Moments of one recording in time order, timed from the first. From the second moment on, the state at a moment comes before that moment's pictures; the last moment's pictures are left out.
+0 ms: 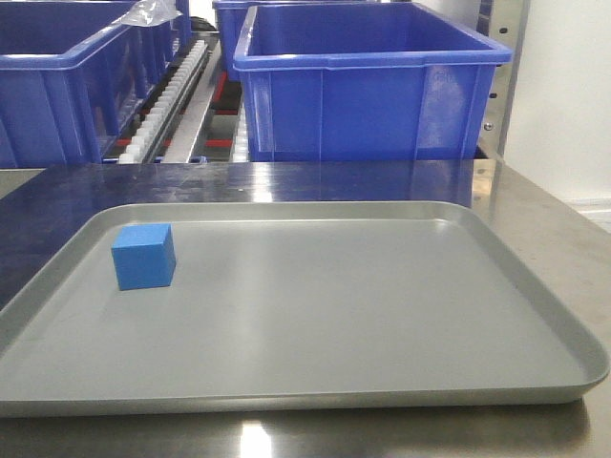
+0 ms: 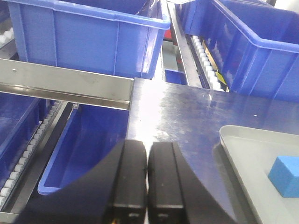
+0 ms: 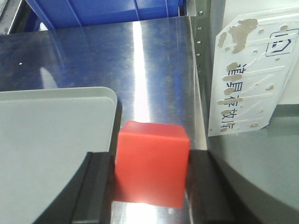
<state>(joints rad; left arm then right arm) -0.03 0.00 0.01 0.00 0.16 -0.18 0.15 0.62 -0.53 0.06 0.47 0.15</state>
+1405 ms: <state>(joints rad) -0.03 0.00 0.01 0.00 0.16 -0.18 0.15 0.61 -0.52 0.06 0.44 0.15</state>
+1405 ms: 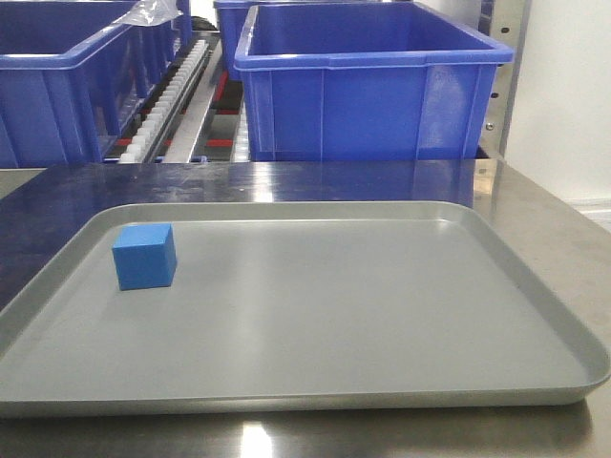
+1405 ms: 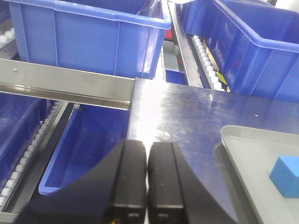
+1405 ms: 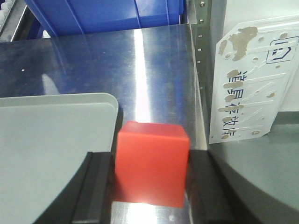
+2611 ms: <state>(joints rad) -0.19 0.93 -0.75 0.02 0.57 -0.18 0.15 0.61 -0.52 0.06 0.44 0.15</state>
